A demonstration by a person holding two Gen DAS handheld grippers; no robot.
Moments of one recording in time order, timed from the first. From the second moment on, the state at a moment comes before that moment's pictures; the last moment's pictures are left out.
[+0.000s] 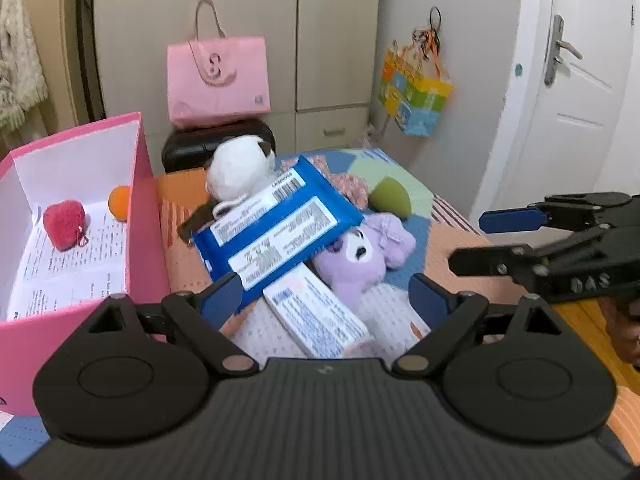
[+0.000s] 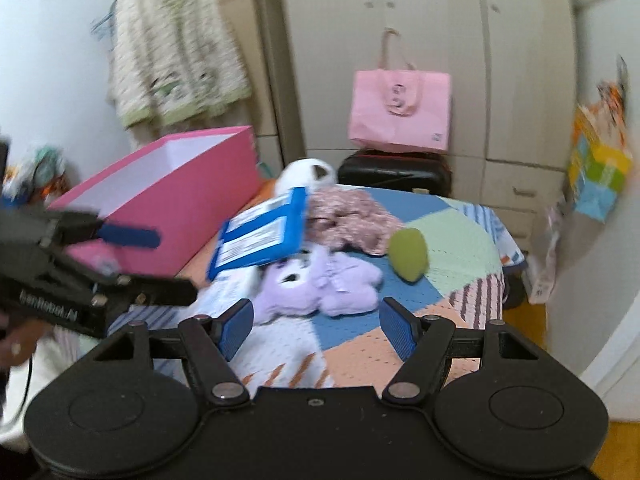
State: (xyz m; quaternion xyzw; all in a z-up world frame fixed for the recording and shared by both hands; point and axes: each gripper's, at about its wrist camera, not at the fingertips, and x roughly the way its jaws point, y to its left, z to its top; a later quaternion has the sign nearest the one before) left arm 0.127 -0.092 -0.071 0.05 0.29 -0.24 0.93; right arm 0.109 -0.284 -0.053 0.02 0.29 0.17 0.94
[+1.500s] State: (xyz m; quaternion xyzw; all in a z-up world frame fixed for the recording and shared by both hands) left arm 0.146 -0.110 -0.141 0.06 0.27 -0.15 0.95; right arm 0.218 -0.296 -0.105 0.00 0.28 0.09 0.95
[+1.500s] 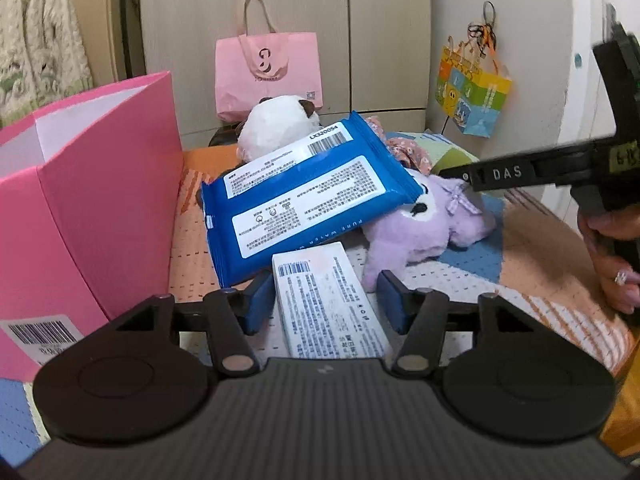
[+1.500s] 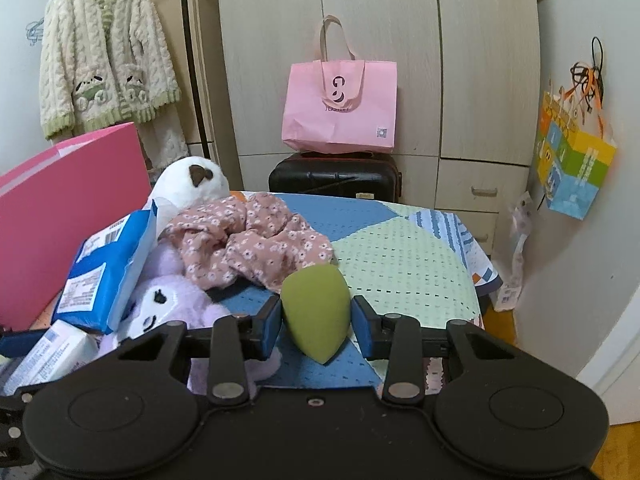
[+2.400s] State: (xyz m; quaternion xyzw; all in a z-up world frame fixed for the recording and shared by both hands) left arm 0.118 -0.078 -0.122 0.01 0.30 -0.20 0.93; right arm 0.131 -0.281 -0.065 0.00 0.25 0.11 0.96
